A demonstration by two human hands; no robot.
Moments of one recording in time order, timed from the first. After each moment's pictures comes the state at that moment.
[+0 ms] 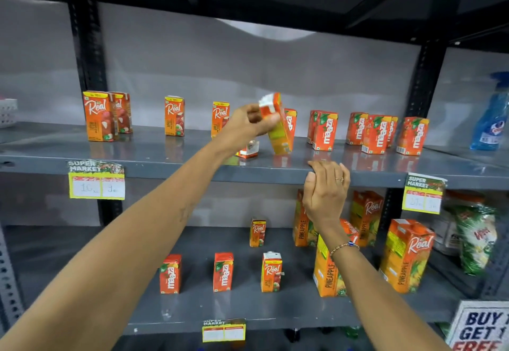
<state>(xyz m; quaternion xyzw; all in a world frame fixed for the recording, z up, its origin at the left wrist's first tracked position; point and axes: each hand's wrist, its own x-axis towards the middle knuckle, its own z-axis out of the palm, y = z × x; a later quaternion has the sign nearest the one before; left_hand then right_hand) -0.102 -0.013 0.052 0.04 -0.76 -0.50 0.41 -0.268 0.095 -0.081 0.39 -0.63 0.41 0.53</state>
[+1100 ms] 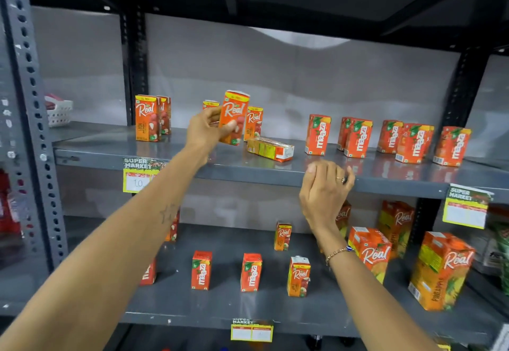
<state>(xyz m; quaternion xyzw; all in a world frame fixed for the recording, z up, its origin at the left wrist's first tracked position) 0.000 -0.078 0.044 0.24 -0.66 -0.45 0.55 -0.194 0.052 -0.068 0.34 -0.66 0.44 0.50</state>
